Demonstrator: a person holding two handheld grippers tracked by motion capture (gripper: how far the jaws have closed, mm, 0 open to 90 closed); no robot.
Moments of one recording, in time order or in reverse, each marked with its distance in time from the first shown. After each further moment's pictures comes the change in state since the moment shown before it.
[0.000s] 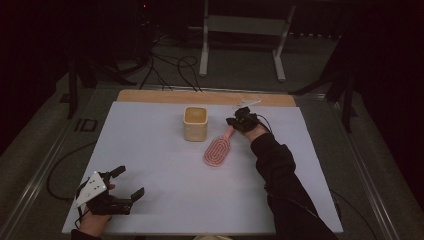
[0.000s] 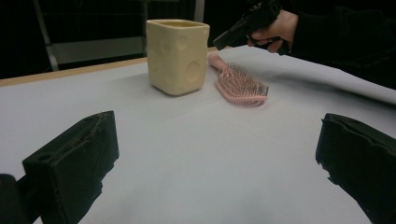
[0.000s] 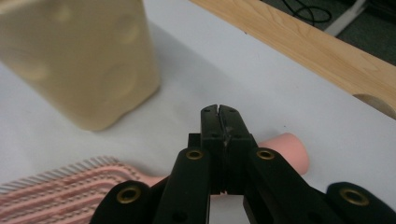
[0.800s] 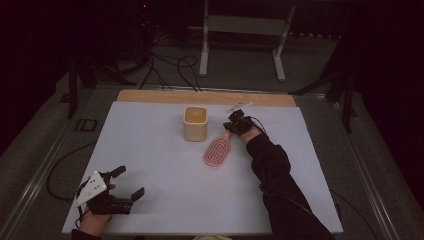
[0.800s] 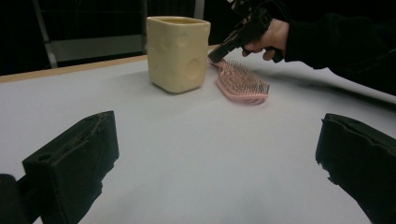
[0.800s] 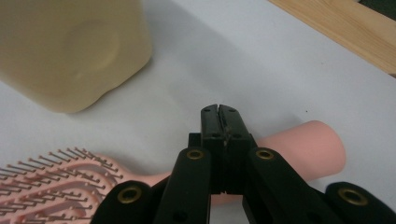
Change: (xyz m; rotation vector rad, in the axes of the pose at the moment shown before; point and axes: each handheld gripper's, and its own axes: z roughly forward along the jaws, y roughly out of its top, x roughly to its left) left arm 0.001 -0.001 0.001 0.006 -0.003 -0.005; right arm 0.003 -0.008 0.027 0.091 0.003 -0.019
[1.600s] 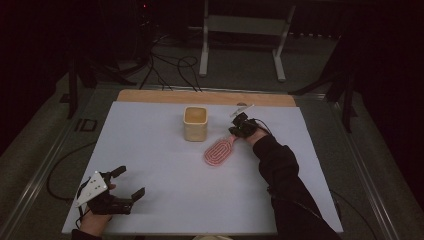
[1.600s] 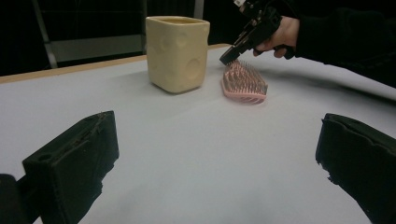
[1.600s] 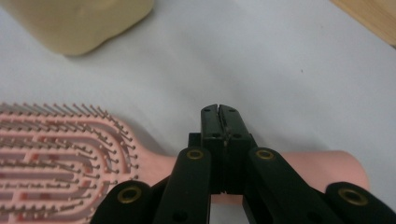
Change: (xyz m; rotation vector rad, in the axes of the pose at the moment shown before) left arm -0.001 0.000 0.001 -0.003 -0.001 0.001; right arm -0.002 -0.012 -0.016 0.095 0.000 -0.058
